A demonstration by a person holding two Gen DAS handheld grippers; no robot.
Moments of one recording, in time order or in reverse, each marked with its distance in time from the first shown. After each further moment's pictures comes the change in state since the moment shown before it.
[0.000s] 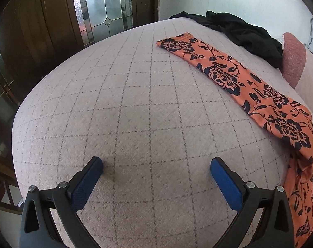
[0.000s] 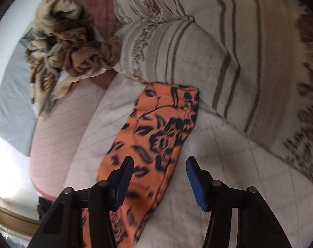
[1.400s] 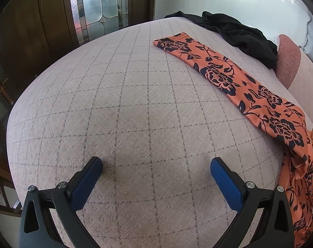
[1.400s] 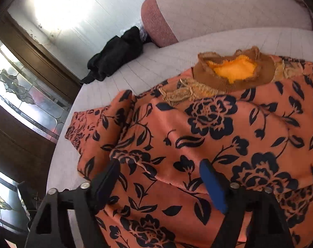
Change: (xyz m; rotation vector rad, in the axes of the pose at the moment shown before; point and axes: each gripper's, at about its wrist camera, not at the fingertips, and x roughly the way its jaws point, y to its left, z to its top) left arm -0.004 0.006 0.001 -0.001 0.016 -0.054; right arm 0.016 0.307 -0.420 -0.777 0.409 0.368
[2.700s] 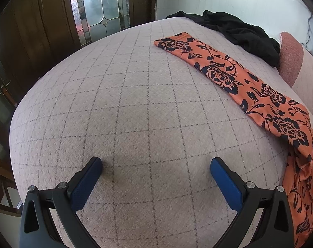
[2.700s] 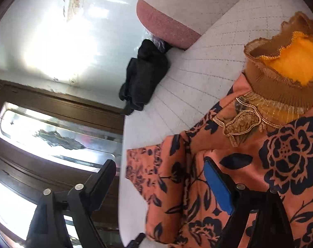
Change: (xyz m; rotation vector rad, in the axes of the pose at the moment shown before) left arm 0.004 -0.007 0.000 0.018 -0.013 0.032; right arm 0.092 0.029 0.077 0.334 0.059 0.384
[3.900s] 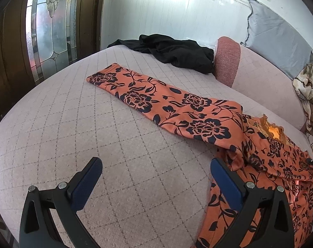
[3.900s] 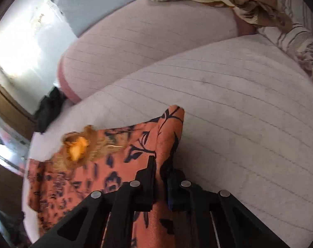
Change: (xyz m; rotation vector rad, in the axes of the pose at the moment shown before) left arm -0.053 -0.058 -0.014 0.195 -0.185 -0.320; right arm -0.252 -0.166 0.098 -0.195 -0.210 -0.666
